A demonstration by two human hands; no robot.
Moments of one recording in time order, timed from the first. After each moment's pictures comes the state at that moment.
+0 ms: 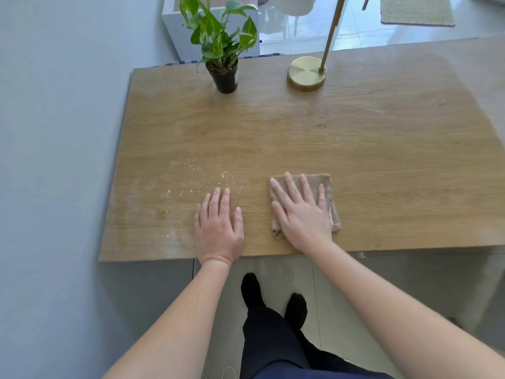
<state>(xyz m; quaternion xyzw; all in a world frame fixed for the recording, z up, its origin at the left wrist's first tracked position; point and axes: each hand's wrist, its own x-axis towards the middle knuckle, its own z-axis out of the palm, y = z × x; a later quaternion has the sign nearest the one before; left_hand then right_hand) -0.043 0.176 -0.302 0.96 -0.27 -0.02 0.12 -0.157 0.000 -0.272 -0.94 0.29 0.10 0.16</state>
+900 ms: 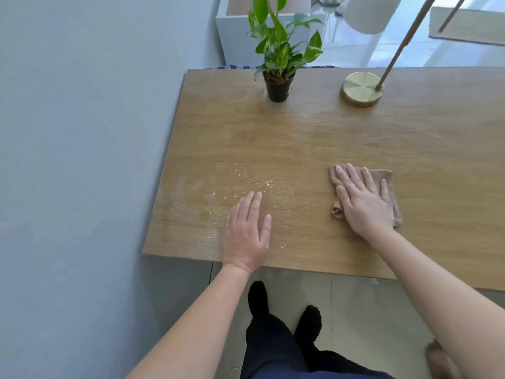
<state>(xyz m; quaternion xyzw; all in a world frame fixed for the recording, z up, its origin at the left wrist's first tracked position) -0.007 0.205 -0.281 0.93 -0.31 -0.08 0.20 -0.119 -0.065 -0.264 -0.92 0.33 0.08 0.18</state>
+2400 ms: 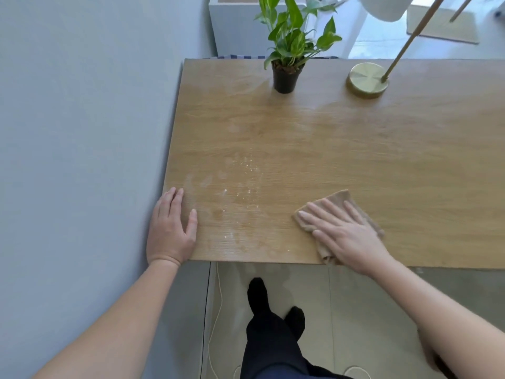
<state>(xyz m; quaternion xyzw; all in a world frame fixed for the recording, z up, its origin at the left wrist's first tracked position) 0.130 0.361 -0.307 0.94 -0.27 0.00 0.20 -0.135 0.034 -0.256 -0.96 0.14 0.15 0.18</state>
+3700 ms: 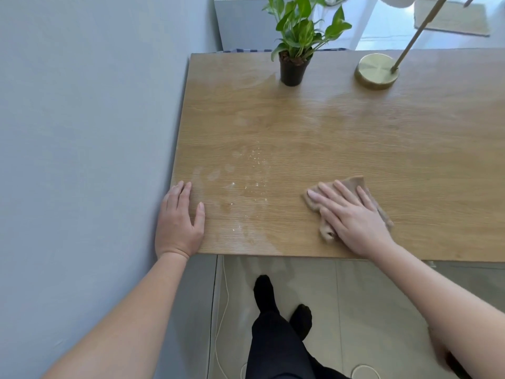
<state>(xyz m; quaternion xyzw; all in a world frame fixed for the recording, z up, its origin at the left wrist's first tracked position) 0.129 0.361 -0.309 0.94 -0.28 0.01 0.21 -0.119 0.040 -0.263 -0.96 0.20 0.13 0.17</state>
